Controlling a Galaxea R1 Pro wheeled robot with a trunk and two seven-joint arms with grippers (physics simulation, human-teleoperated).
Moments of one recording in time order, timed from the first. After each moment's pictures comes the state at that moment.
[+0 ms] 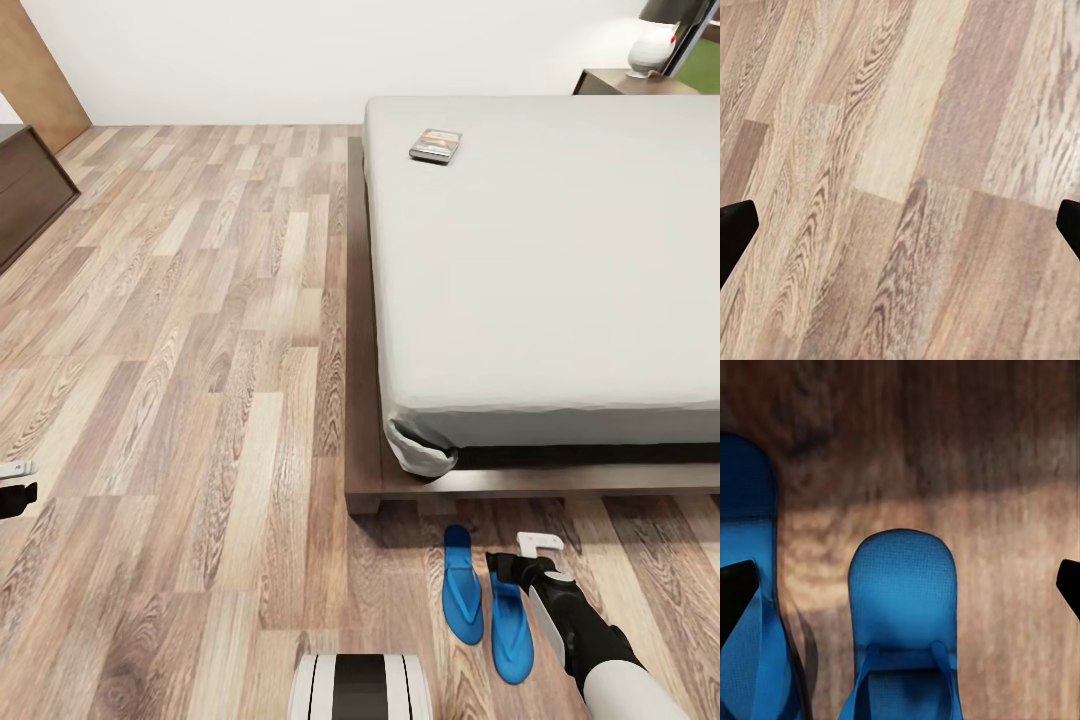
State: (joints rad) left arm -0.57 0.60 0.22 -0.90 0.16 0.37 0.07; right arm -0.56 -0.08 -0.17 -0.60 0.07 0.23 0.03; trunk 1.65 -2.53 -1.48
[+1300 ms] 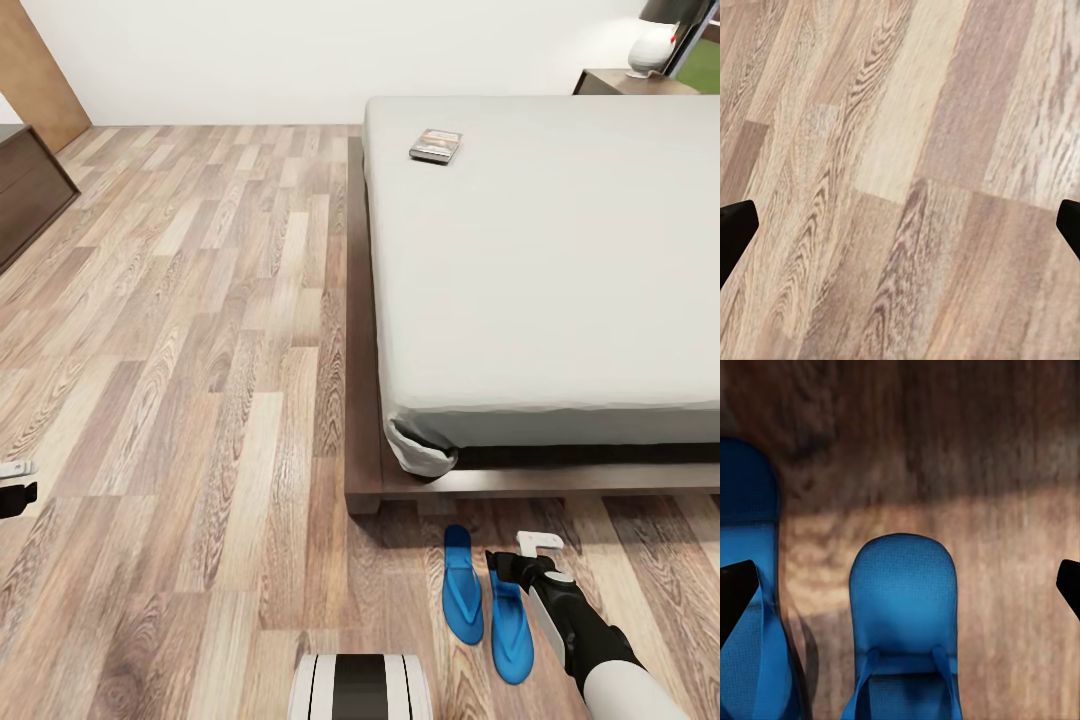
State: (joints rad) left arm -0.57 0.60 0.22 -0.90 0.16 0.37 0.07; right arm -0.56 -0.08 -0.17 -0.60 0.07 0.22 0.03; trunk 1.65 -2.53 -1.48
